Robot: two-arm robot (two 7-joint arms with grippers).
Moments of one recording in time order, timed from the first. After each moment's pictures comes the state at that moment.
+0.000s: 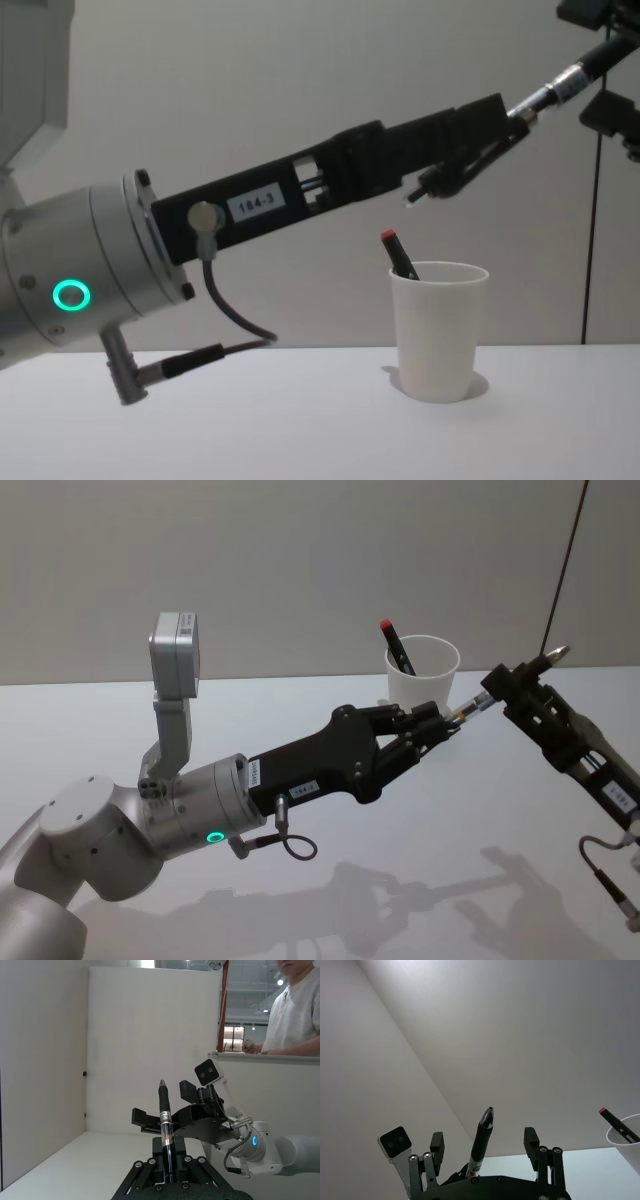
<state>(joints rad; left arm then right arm) -0.32 0.39 0.43 -1.54 -0.79 0.05 -1.00 -0.16 0.46 -0.21 -1.98 1.11 0.01 0.45</state>
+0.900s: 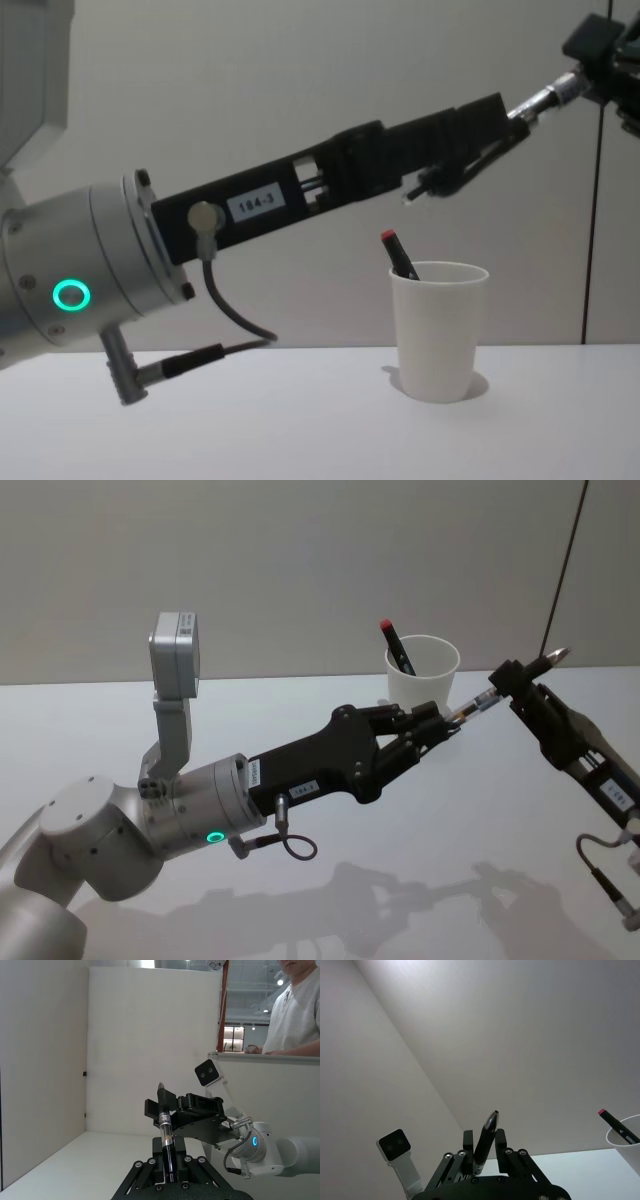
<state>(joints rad) -0.32 0.39 0.43 -1.54 -0.79 0.05 -1.00 -0.16 0.45 -0.21 -1.99 1.11 0.00 0.44</state>
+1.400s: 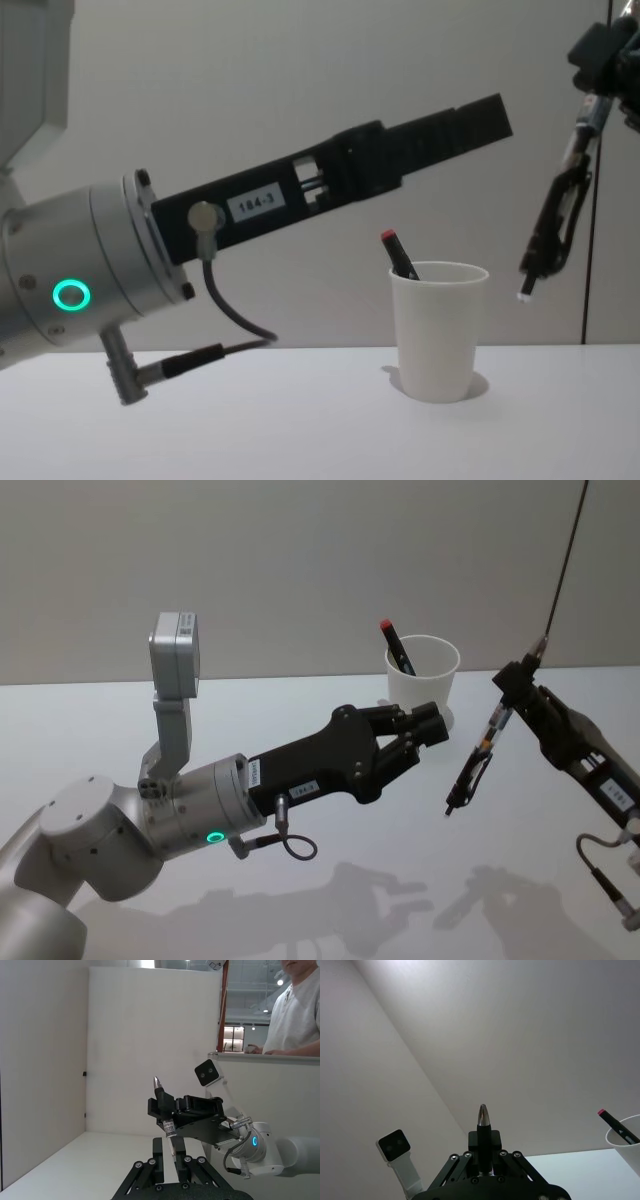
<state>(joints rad) -0.32 0.39 0.43 -1.54 -0.79 0.05 -1.00 -0.16 0.45 -0.21 -1.99 1.11 0.00 0.44</state>
